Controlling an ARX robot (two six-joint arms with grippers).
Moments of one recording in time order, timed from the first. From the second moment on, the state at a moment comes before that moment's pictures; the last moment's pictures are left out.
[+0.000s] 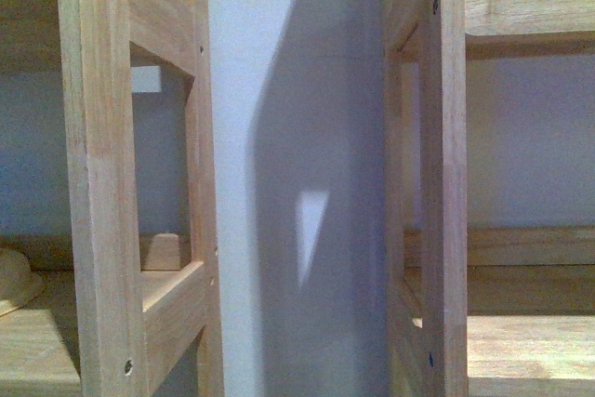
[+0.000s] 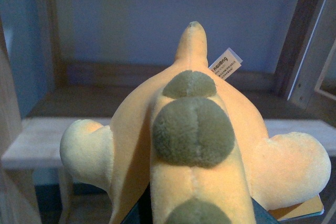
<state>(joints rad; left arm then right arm) 0.00 0.00 0.01 -0.01 0.00 0.00 0.11 0.29 0.30 0.18 0.42 -0.18</state>
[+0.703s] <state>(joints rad) 0.00 0.00 0.01 -0.01 0.00 0.00 -0.15 0.72 1.14 0.05 0.10 -0.17</state>
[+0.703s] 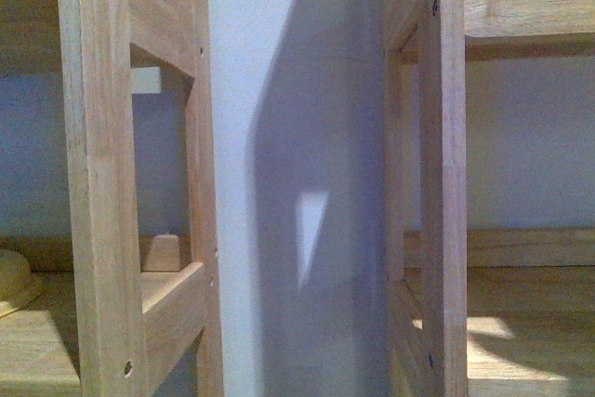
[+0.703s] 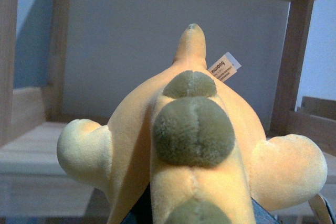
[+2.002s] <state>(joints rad) 0.00 0.00 0.01 -0.01 0.00 0.00 -0.11 1.65 1.99 0.01 -0.19 0.29</state>
